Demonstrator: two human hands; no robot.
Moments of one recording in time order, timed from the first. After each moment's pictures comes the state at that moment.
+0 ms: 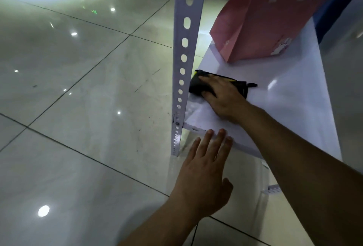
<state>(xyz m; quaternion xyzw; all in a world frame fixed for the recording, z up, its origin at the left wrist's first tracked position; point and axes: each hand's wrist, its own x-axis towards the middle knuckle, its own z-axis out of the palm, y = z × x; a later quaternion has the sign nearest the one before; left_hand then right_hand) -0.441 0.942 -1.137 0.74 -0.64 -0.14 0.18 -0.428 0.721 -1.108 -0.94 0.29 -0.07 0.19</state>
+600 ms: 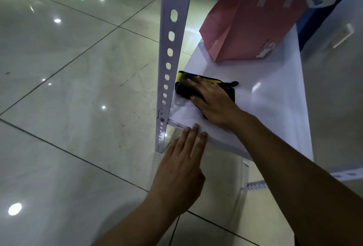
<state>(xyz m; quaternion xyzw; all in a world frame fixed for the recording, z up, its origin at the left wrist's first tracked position) -0.442 0.949 -1.135 0.78 -0.59 -0.13 0.17 -0.453 0.727 -1.100 -0.96 0.23 -0.02 0.15</state>
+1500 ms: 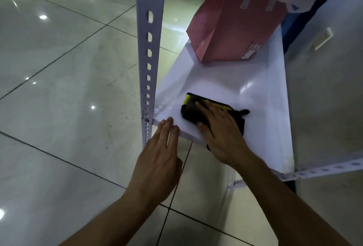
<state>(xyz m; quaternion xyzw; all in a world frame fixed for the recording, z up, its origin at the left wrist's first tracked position) -0.428 0.941 -1.135 0.81 -0.56 -0.08 0.17 -0.542 0.761 -1.126 -0.94 0.32 -0.05 0.14</state>
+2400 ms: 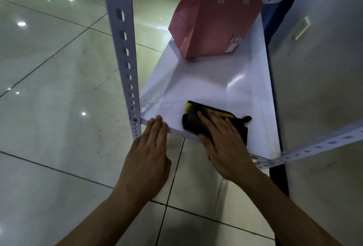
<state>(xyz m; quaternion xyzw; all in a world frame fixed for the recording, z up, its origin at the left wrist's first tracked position) -0.424 0.944 -1.139 0.79 -0.59 -0.08 0.14 -0.592 0.797 -1.125 -0.92 0.35 -0.07 0.13</state>
